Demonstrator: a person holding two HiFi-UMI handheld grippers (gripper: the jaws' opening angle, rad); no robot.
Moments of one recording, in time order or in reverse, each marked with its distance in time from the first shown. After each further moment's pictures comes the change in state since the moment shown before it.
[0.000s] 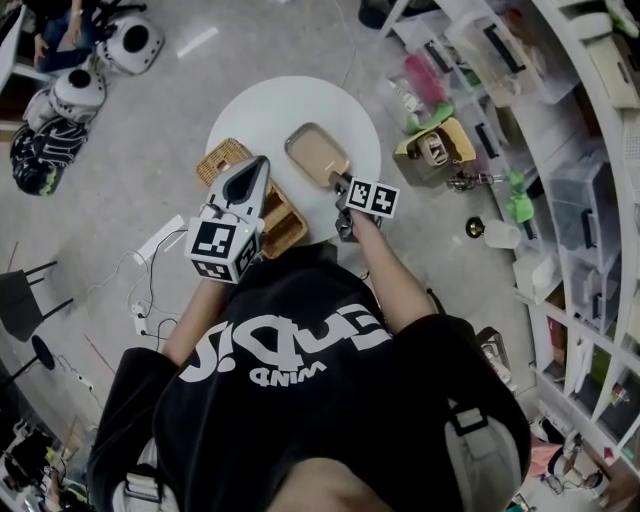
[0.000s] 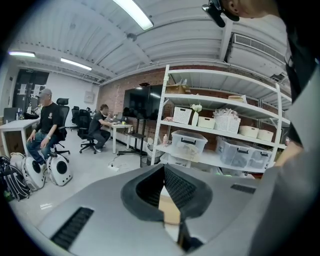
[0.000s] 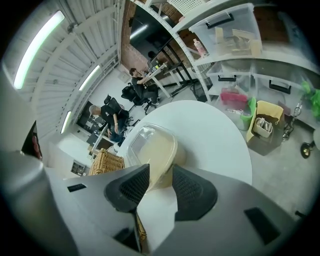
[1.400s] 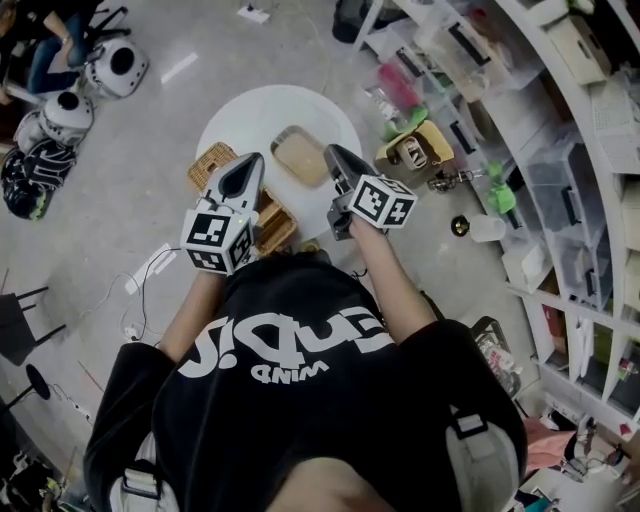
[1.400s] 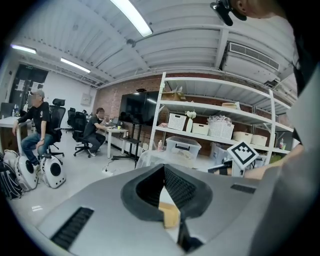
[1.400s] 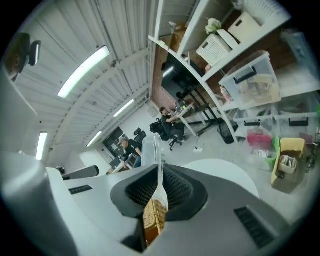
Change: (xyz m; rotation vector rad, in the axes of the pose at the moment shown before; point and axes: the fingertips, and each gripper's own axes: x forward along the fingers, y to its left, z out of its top) left arm -0.020 -0.020 0.009 0.002 -0.068 -0.056; right arm -0.135 0.134 0.089 -0.143 -0.415 0.248
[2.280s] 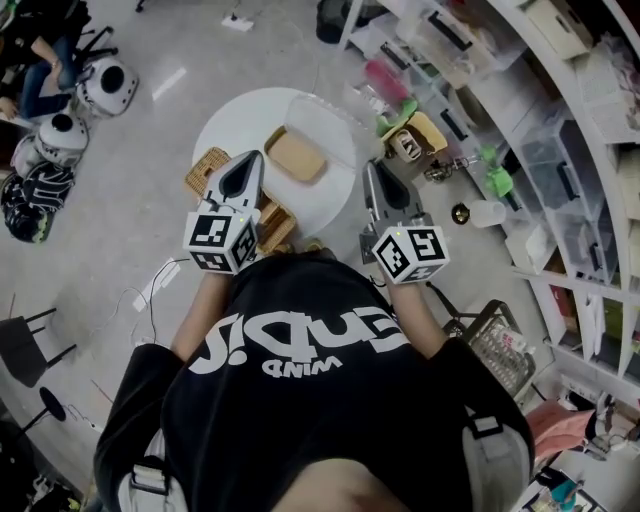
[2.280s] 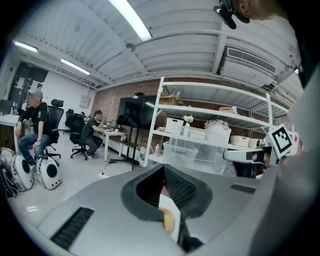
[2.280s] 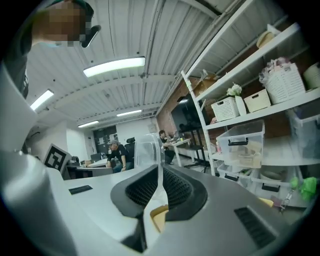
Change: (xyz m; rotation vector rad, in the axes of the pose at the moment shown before) left arm -0.007 -0.015 0.014 -0.005 -0.050 -0.027; right arm -0.132 0.057 0.055 -0.427 -0.258 -0.177
